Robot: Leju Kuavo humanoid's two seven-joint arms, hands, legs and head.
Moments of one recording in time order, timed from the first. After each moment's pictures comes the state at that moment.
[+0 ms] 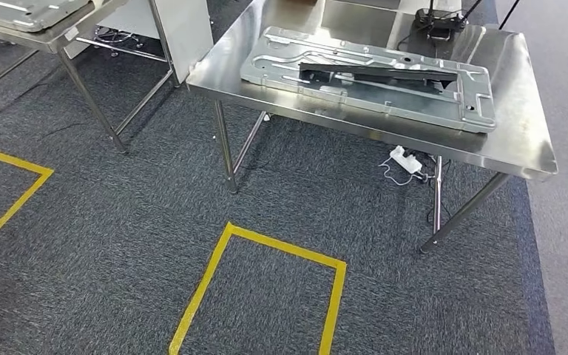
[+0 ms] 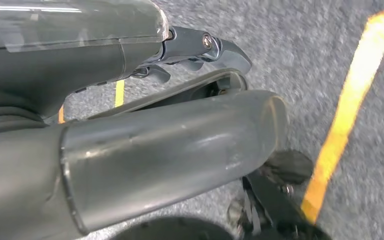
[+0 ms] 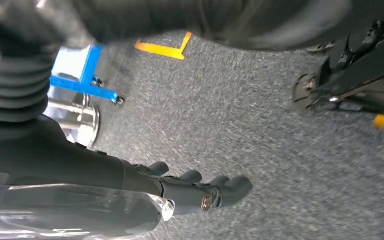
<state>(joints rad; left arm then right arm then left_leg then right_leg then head) -0.06 -0.12 1.14 -0.21 -1.23 0.03 -0.26 -0.01 0.19 -0.90 -0.23 1.00 -0.10 0.07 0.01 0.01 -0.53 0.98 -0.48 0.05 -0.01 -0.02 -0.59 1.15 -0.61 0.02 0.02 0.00</state>
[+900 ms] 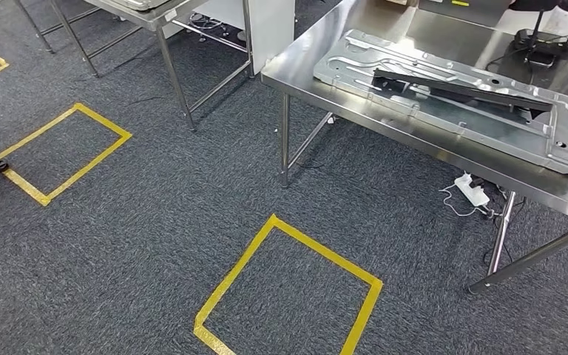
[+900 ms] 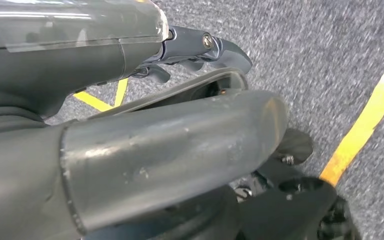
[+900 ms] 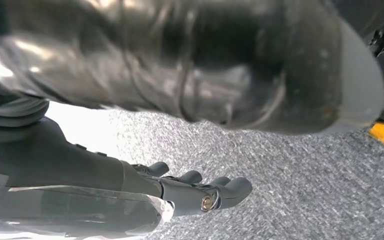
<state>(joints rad) -0.06 -0.16 1.11 -0.22 -1.31 0.03 -0.29 -0.02 0.20 -0.93 -0.22 1.02 -0.05 0.09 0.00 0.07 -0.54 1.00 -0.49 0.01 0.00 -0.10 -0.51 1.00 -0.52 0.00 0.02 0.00</state>
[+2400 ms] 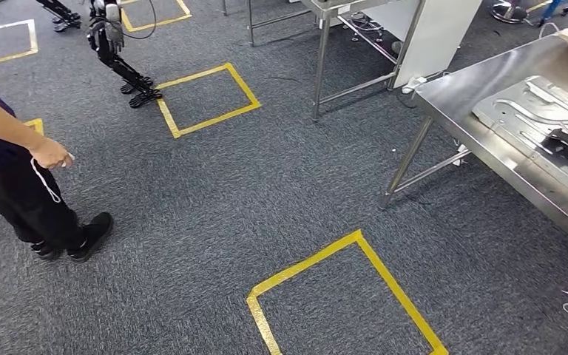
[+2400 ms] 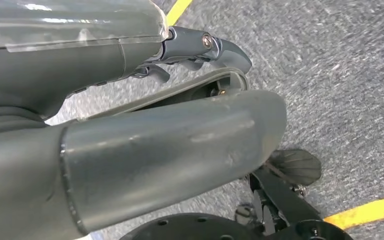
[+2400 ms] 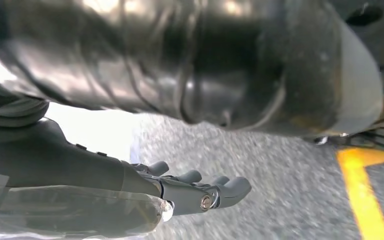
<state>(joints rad) -0.06 -0.14 1.11 -0.22 -1.31 0.03 -0.27 -0.02 0.20 -0.93 -0.22 1.07 -0.04 0.09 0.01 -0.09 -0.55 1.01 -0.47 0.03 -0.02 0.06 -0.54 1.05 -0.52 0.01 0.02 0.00</state>
